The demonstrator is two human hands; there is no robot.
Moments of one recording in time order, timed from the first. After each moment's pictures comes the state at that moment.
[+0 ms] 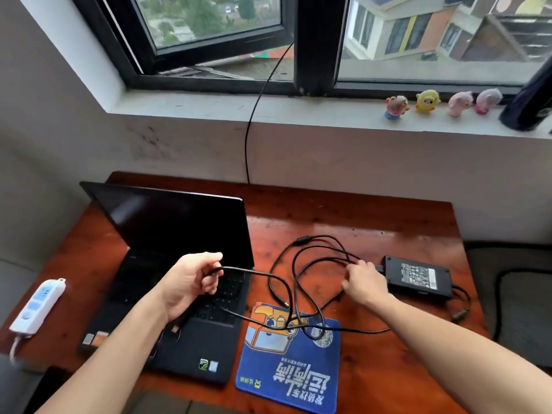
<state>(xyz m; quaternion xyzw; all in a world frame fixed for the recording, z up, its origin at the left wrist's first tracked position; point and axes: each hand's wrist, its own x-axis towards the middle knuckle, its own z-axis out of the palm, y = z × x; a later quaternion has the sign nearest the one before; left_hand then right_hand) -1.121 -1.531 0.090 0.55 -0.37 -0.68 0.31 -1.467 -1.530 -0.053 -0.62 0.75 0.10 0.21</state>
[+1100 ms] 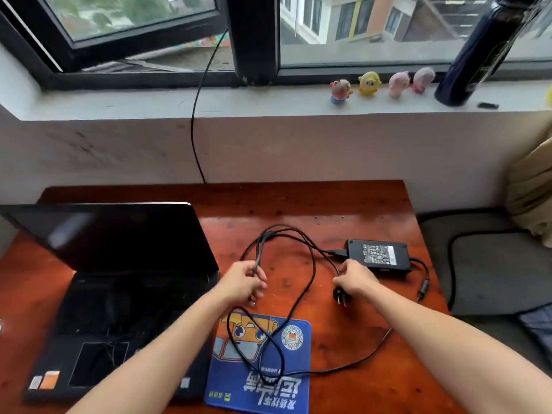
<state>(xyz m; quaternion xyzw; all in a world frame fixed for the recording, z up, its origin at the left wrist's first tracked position) -1.248 -1.543 0.018 0.60 -0.51 -0.61 0.07 -1.518 -1.501 -0.059 -0.43 0.83 0.05 0.35</state>
